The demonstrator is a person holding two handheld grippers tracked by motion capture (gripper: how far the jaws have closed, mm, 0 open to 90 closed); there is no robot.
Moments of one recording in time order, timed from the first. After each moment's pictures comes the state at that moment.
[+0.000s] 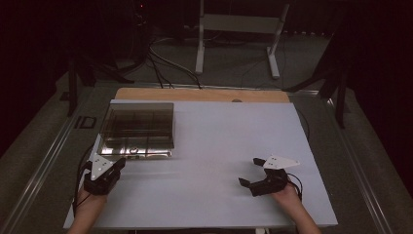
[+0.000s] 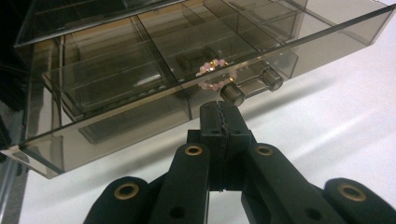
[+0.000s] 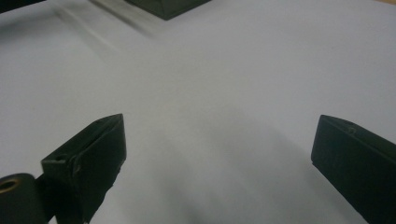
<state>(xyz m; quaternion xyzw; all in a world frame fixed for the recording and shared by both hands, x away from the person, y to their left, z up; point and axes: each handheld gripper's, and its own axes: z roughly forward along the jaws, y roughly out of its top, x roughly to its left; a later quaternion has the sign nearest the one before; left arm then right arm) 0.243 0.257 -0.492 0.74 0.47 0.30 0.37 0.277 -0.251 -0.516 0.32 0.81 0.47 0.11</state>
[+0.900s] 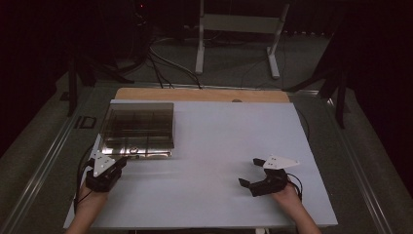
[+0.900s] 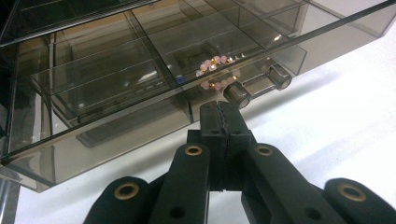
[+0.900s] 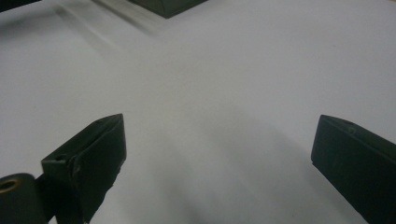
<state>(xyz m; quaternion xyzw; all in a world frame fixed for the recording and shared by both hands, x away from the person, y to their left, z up) 0.252 0.256 -0.495 0.75 0.46 0.29 0.37 0.277 -0.251 -0.516 0.32 0.81 0.47 0.11</state>
